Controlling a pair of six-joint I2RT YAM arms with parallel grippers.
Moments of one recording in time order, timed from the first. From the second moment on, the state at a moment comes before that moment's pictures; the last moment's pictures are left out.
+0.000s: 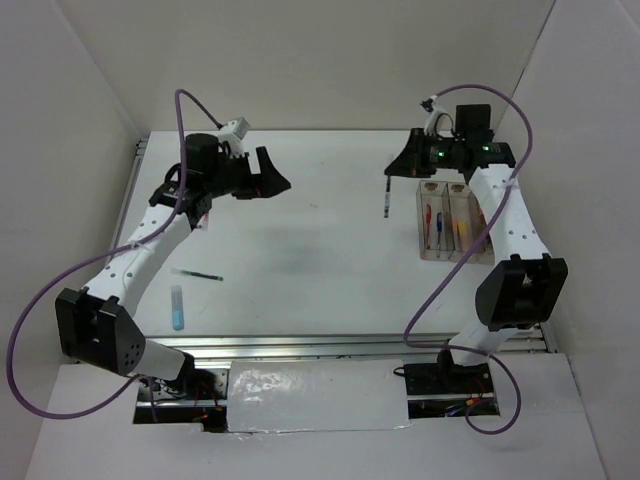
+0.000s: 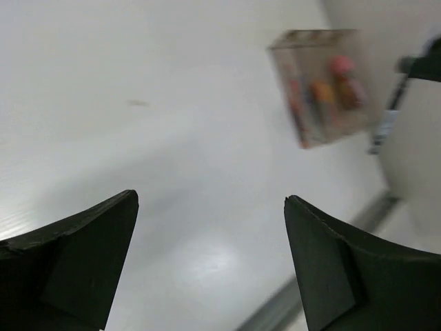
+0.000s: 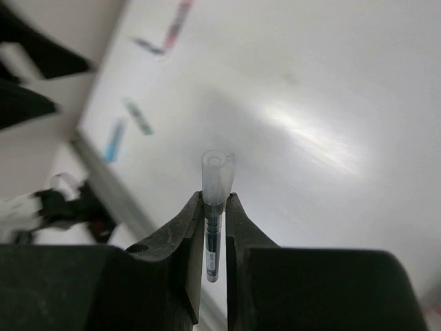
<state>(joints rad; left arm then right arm) -0.30 1.41 1.27 -0.26 0.50 -0.49 0.06 1.62 1.64 -0.68 -0.86 0.16</state>
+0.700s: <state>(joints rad) 0.08 1.43 1.22 -0.69 0.31 0.18 -0.12 1.98 1.72 -0.87 -0.07 -0.16</state>
